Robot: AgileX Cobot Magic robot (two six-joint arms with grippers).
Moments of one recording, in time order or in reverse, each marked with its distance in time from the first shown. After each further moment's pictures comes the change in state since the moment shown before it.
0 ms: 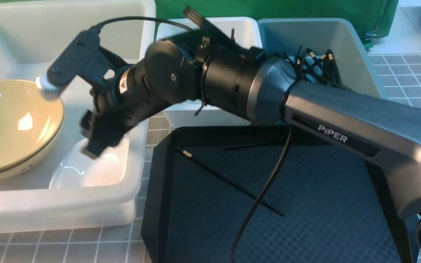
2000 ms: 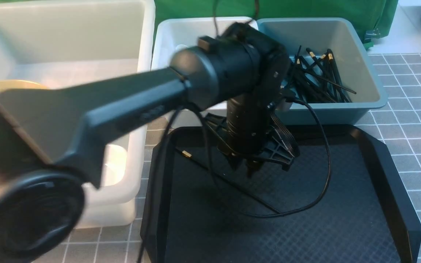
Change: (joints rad) right arm -0.322 -1.396 1.333 -0.468 0.168 0.554; left arm -0.364 2.150 -1.491 -0.154 0.611 -0.103
